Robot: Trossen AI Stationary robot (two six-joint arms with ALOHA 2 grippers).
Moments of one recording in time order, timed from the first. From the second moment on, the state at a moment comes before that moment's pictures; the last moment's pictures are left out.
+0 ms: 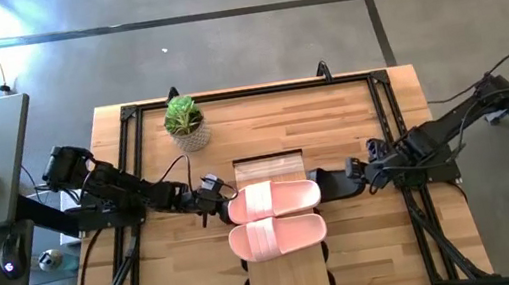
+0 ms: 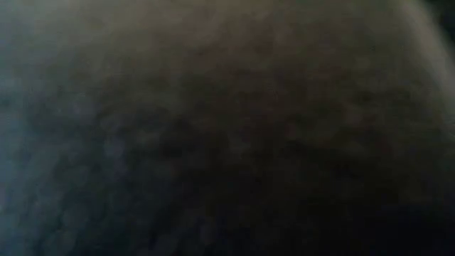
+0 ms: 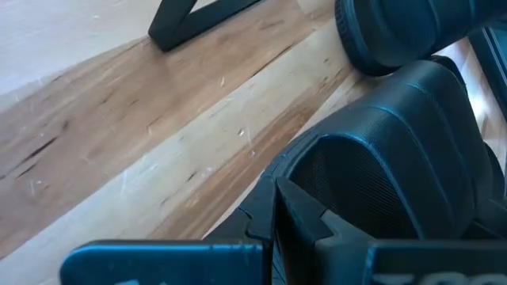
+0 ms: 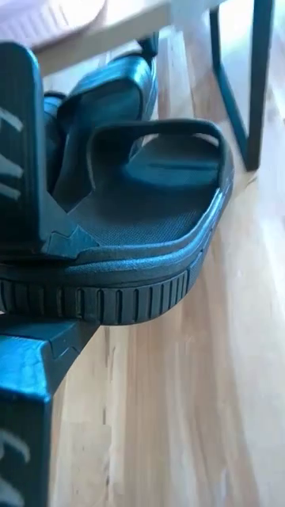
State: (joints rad) left arm -0.13 1.54 0.46 0.32 -0.23 -1.11; right arm 0.44 0.91 0.72 -0.96 0.22 2.09
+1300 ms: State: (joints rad) left arm -0.13 1.54 0.46 0.32 -0.20 -1.10; right arm 0.33 1.00 0.72 -1.05 0.30 1.96
